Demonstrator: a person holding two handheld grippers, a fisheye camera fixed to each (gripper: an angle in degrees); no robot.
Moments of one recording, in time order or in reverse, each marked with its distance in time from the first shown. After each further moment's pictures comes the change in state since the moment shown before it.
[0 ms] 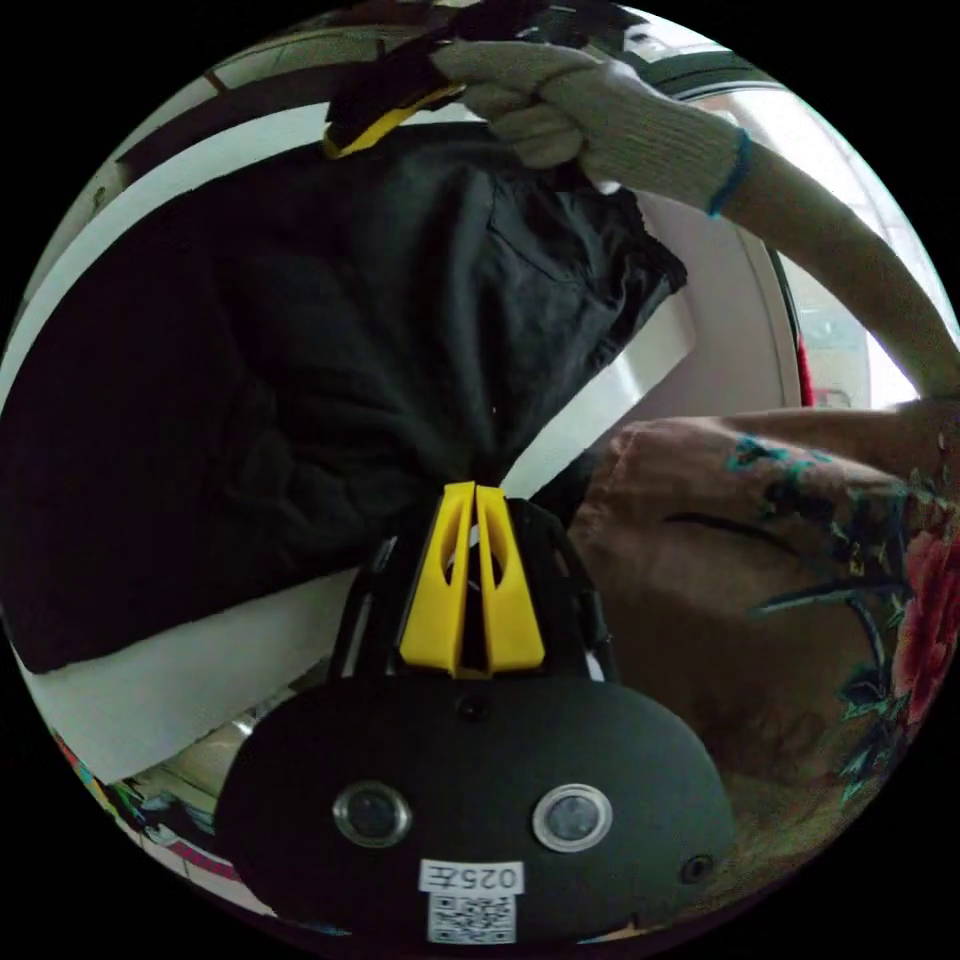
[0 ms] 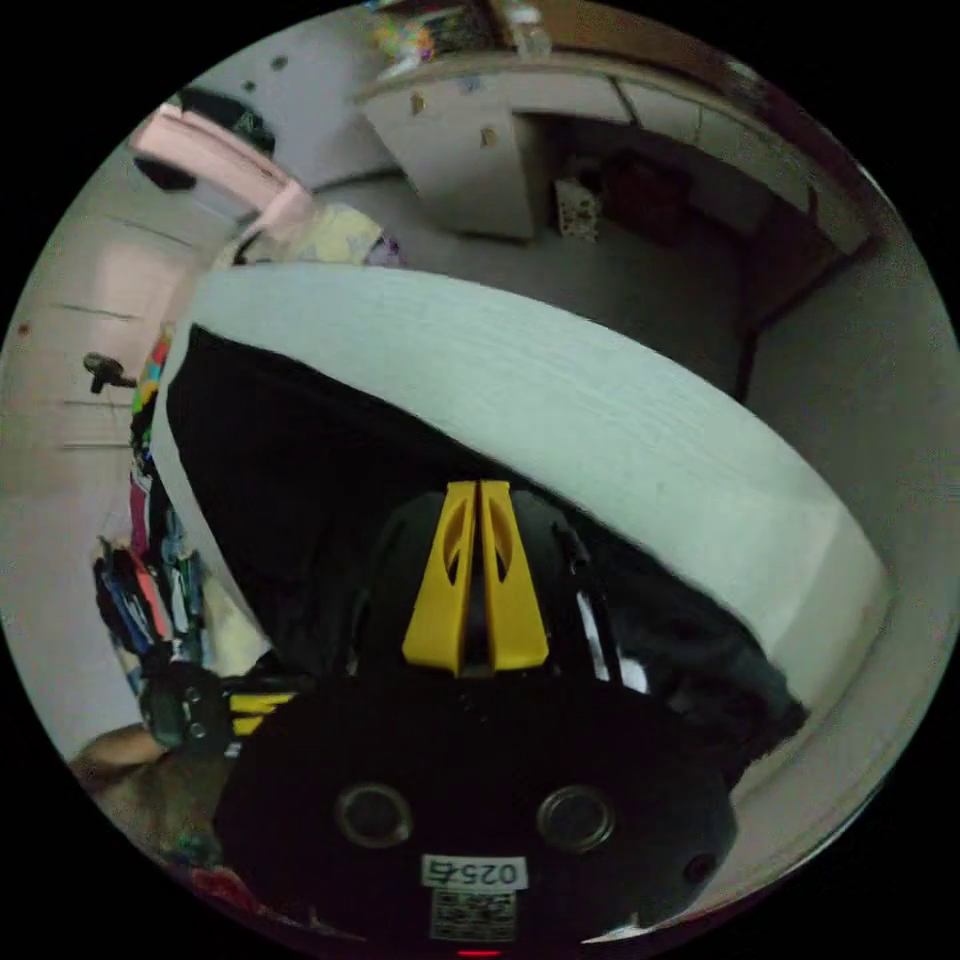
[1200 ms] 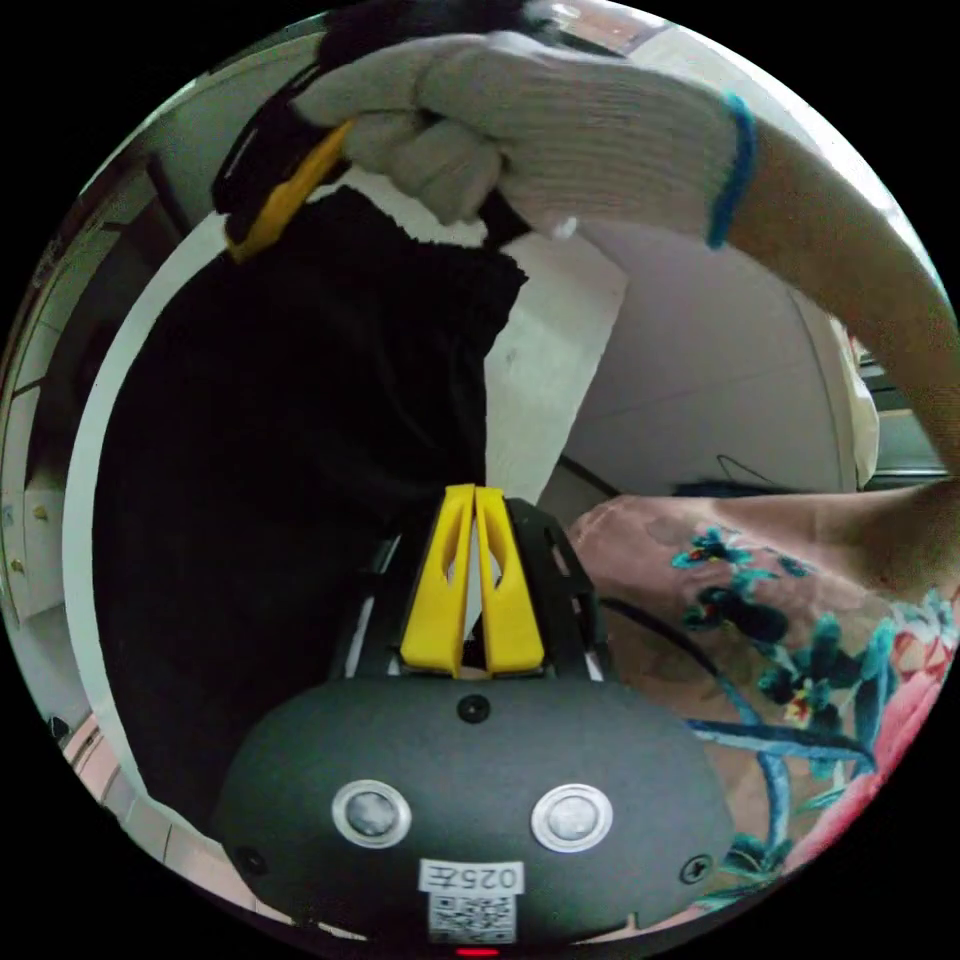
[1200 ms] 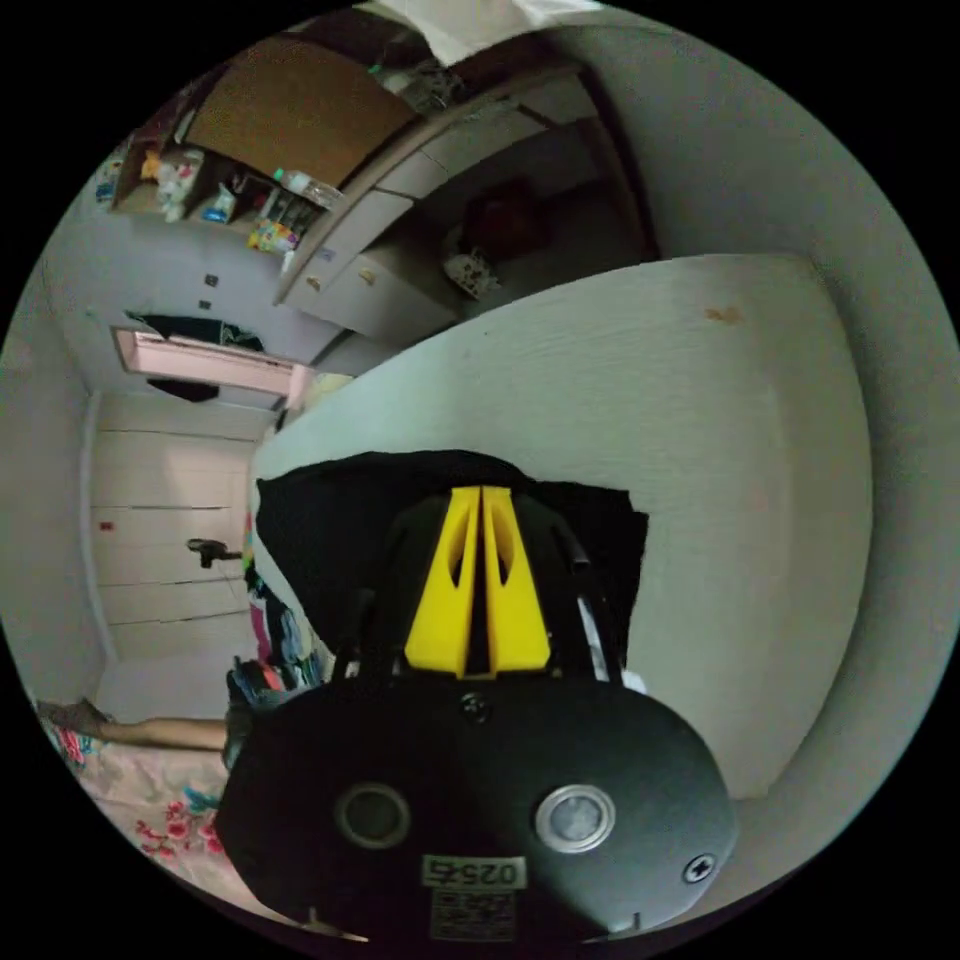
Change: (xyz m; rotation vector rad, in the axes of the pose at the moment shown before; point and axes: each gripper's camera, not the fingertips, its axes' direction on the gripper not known) left arm 0.105 -0.142 0.129 -0.112 -0.249 0.456; right arm 0.231 0.216 -0.124 0.270 -0.354 0.414
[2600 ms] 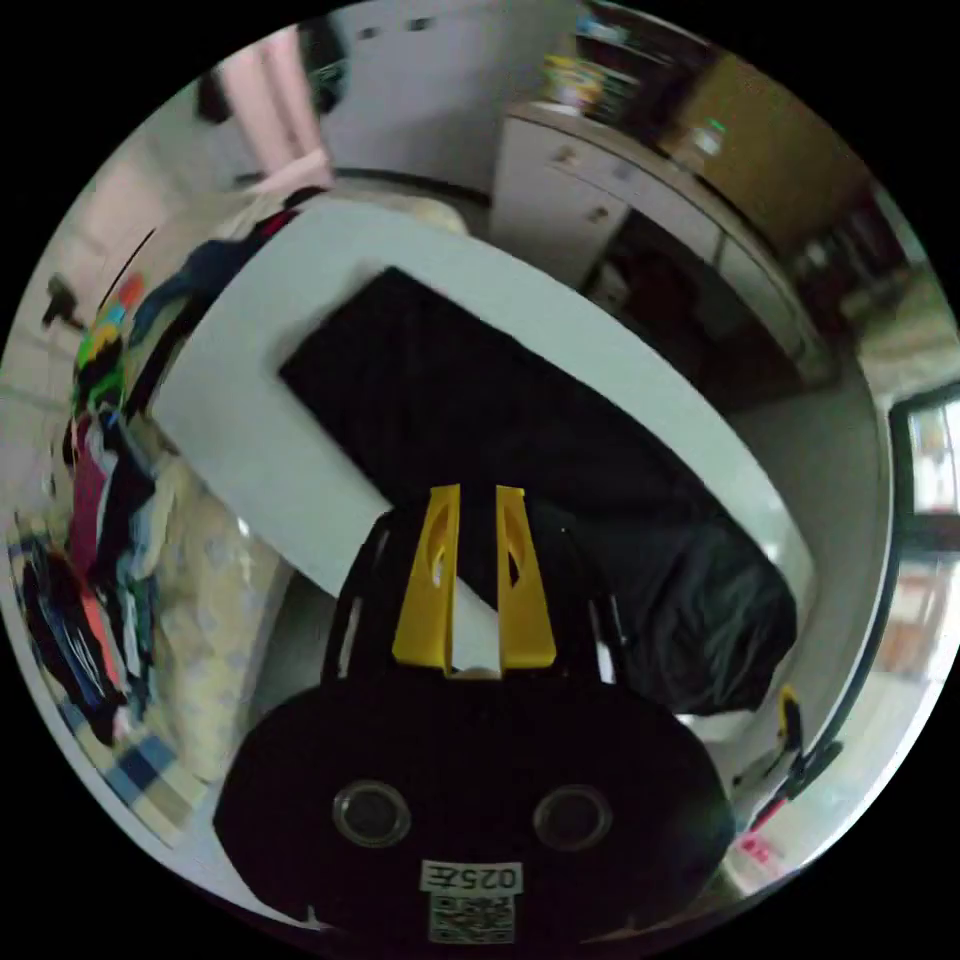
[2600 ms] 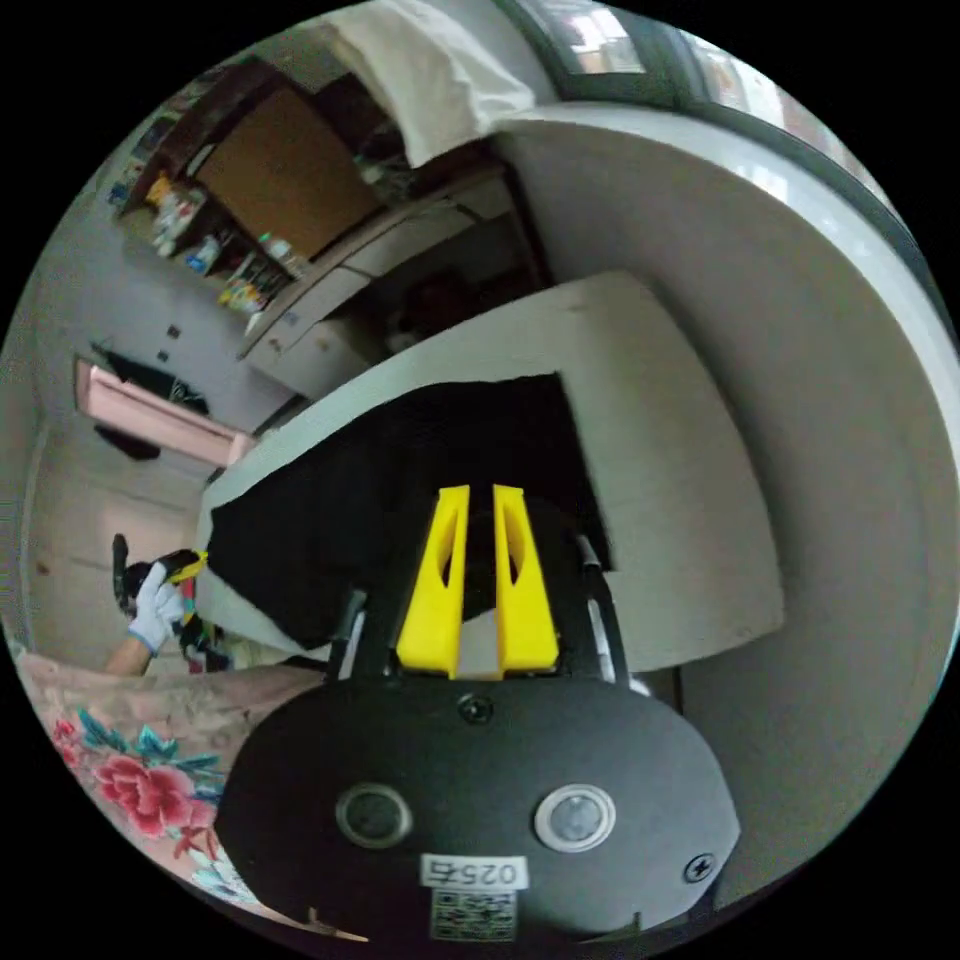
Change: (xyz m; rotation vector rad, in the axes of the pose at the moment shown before) left arm -0.180 0.373 -0.339 0.350 -0.175 -1.522; right arm 0.006 0.118 0.030 0.300 0.220 0.082
